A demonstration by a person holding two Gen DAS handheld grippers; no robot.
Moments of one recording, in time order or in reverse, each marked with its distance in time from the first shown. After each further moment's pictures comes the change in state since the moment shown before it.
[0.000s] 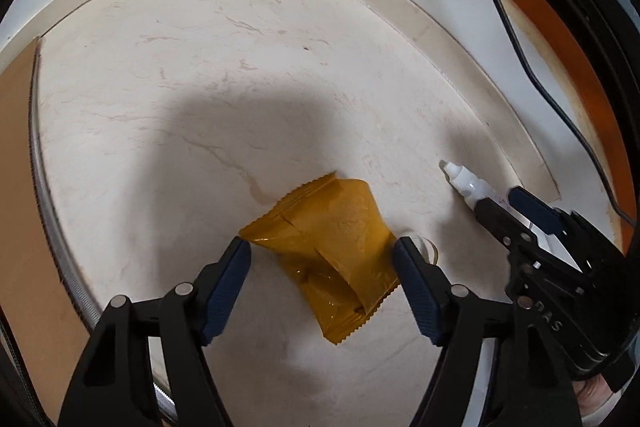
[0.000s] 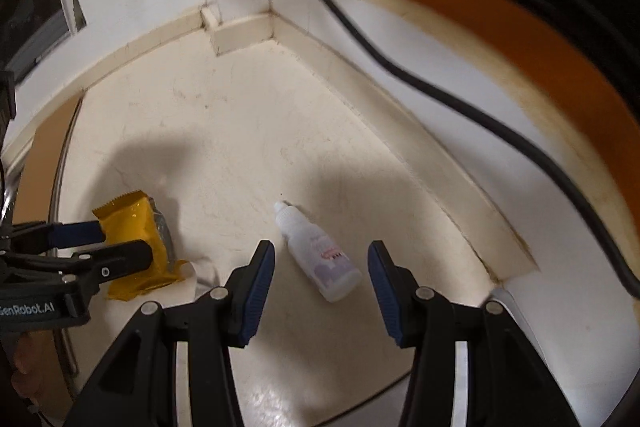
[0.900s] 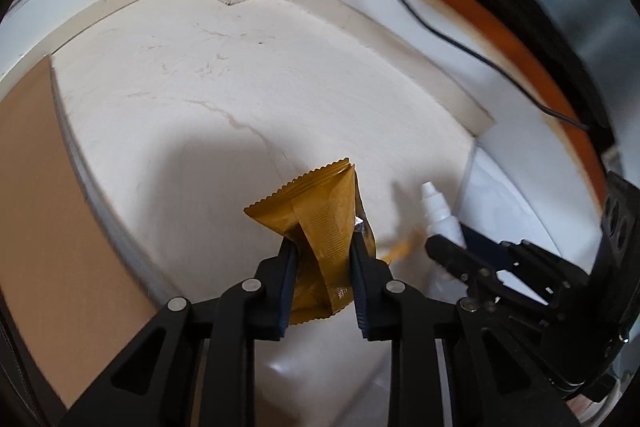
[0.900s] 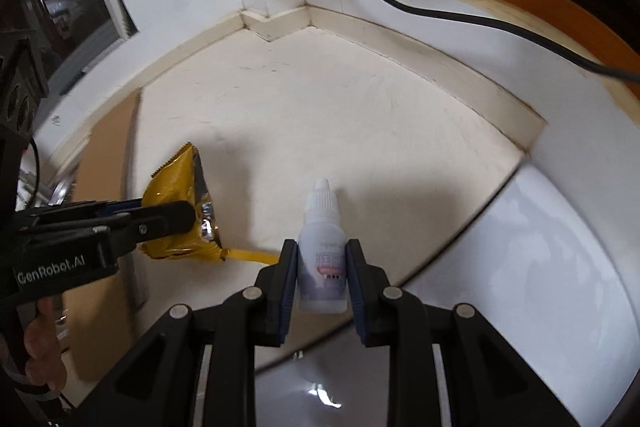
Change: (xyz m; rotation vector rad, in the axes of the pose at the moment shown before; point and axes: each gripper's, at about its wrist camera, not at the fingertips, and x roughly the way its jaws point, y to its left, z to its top) left arm -0.076 -0.018 -0.079 0.151 -0.073 -0.085; right arm -0.065 0.021 -0.088 0.133 -0.045 0.167
